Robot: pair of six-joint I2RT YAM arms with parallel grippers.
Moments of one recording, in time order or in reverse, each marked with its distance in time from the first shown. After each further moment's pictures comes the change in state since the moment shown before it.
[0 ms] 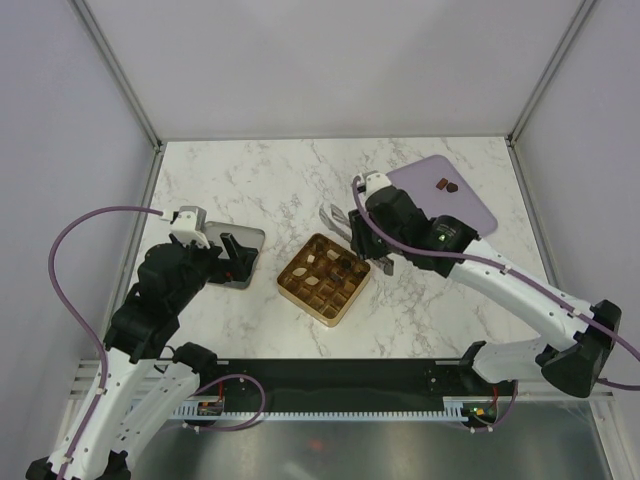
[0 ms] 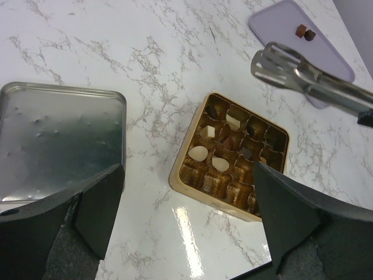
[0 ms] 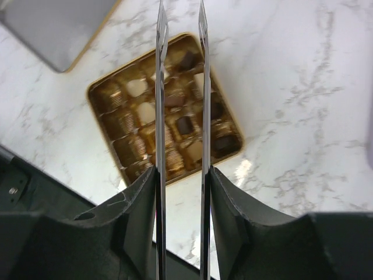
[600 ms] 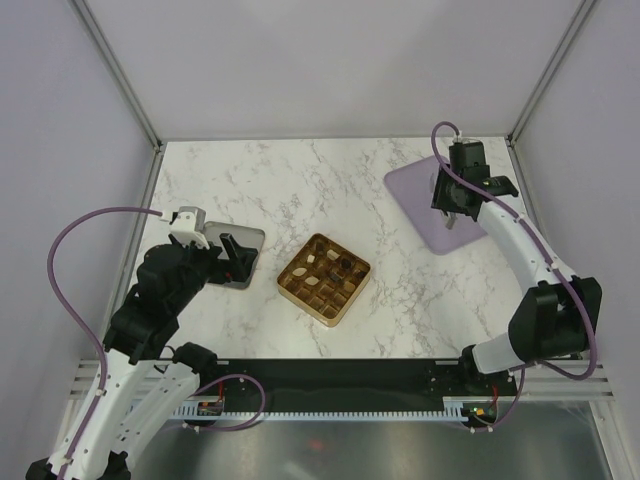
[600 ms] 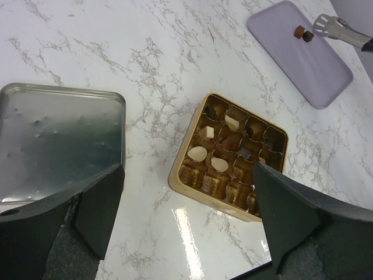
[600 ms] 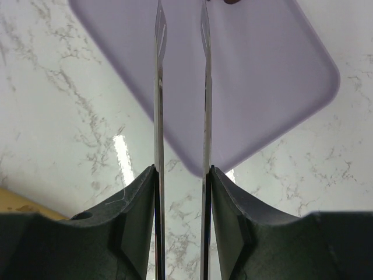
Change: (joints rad) left arm 0.000 -0.004 0.000 0.000 0.002 0.000; right arm -0.710 0.166 0.002 0.063 0.013 -0.071
